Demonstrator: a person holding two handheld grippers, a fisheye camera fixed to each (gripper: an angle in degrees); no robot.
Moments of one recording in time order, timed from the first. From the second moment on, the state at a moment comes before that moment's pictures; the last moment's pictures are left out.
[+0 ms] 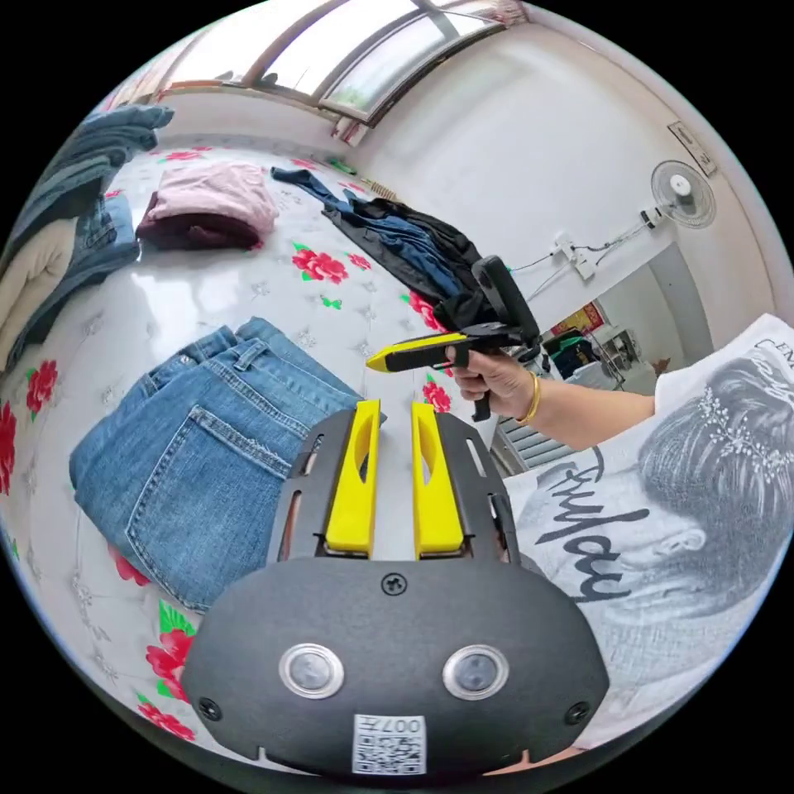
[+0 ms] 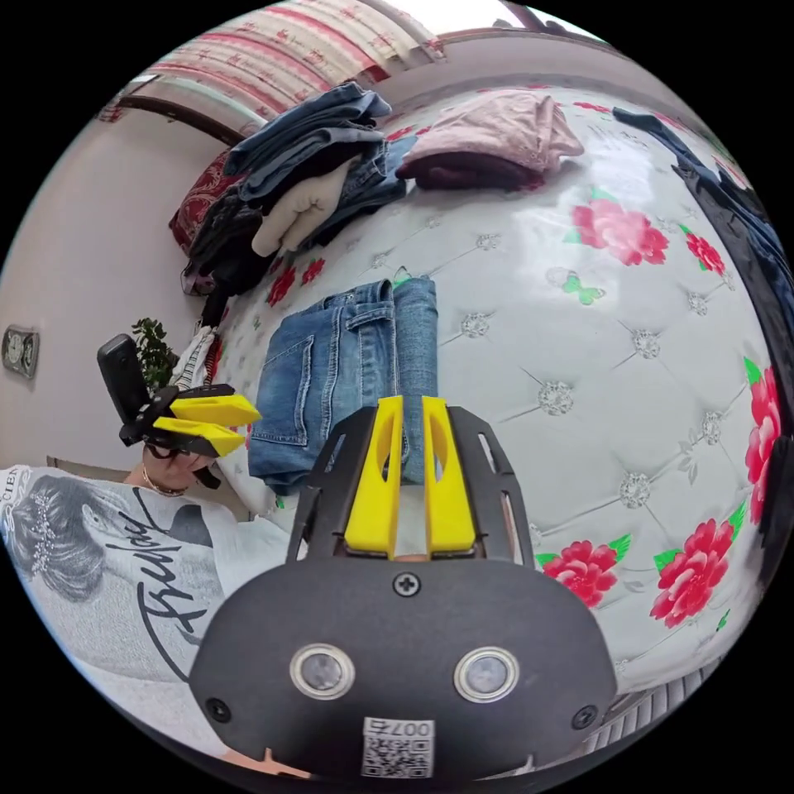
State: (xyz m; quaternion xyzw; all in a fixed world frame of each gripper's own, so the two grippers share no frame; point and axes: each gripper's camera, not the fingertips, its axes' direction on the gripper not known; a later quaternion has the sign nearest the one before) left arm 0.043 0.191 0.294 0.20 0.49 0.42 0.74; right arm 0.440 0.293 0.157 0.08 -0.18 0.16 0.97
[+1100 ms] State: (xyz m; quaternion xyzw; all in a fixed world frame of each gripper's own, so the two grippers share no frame) left arm 0.125 -0.027 0.196 0.30 0.58 0.18 0.74; right arm 0.591 -0.131 -0.077 0.14 0.12 0.03 0.98
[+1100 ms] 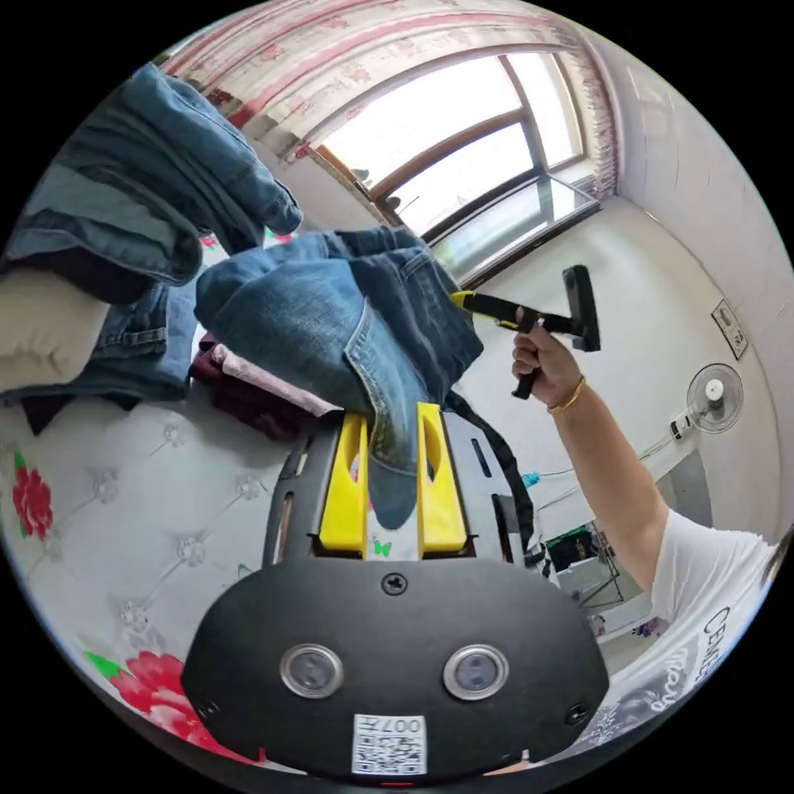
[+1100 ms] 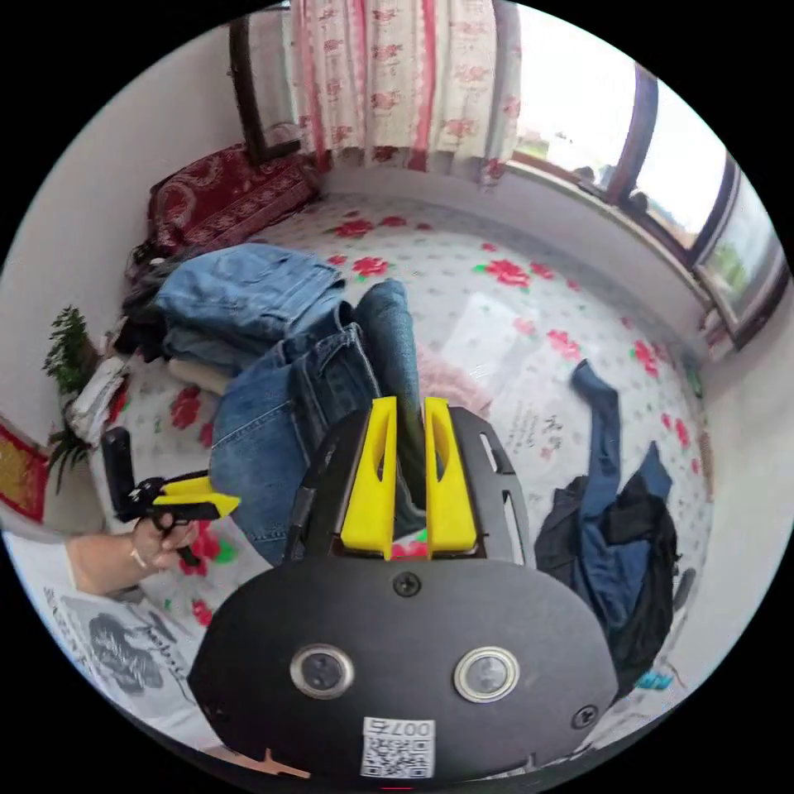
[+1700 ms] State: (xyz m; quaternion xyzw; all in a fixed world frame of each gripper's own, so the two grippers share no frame) left arm 0.162 0.141 0.321 0.14 0.09 0.38 0.91; right arm 0.499 0.217 0.192 -0.01 -0.06 0.09 0.99
